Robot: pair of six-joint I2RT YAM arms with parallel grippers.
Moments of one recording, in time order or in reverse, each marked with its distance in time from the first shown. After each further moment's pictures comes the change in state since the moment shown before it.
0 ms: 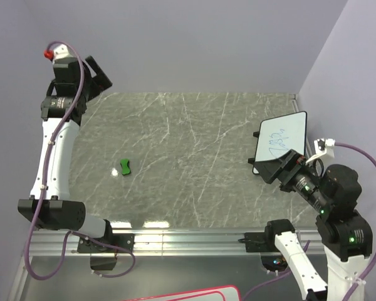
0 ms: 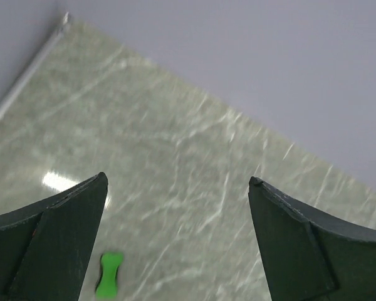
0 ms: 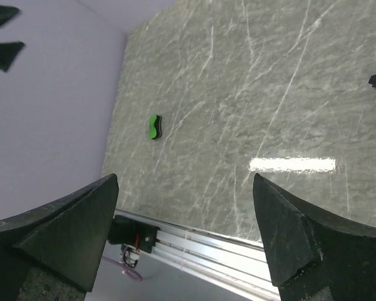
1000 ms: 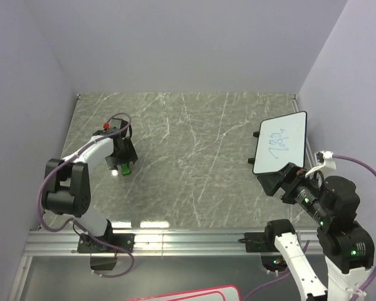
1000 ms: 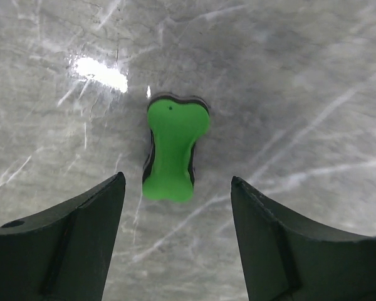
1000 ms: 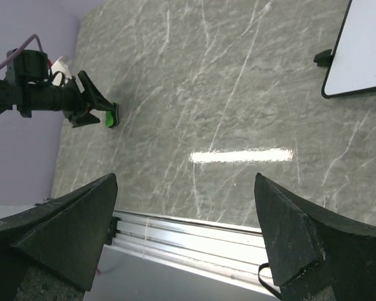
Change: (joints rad) left arm -0.129 0.119 -0.781 0.013 0.027 -0.058; right arm 0.010 -0.103 -0.027 -0.143 0.097 -0.103
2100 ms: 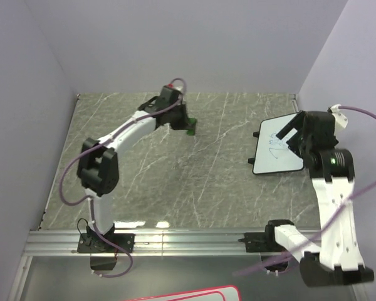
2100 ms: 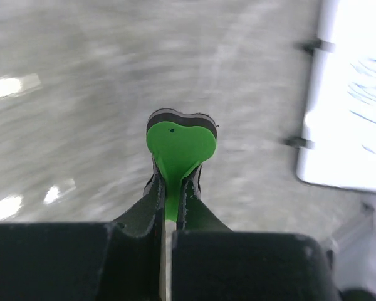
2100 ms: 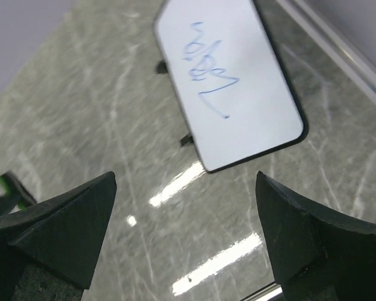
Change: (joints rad) left arm -0.360 0.338 0.632 0.148 0.343 -0.027; right arm -0.067 0.507 0.193 0.066 0.555 0.100
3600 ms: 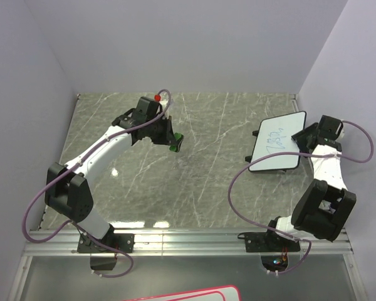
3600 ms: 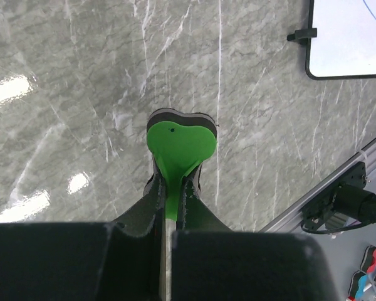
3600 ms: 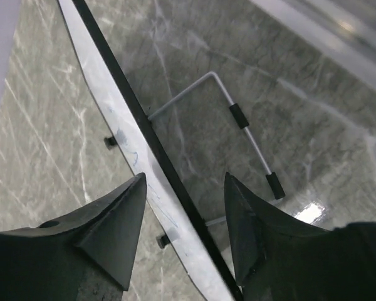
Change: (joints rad) left arm 0.024 -0.335 -0.288 -0.078 0.152 0.207; right arm -0.507 0.441 -0.371 0.673 -0.392 0.005
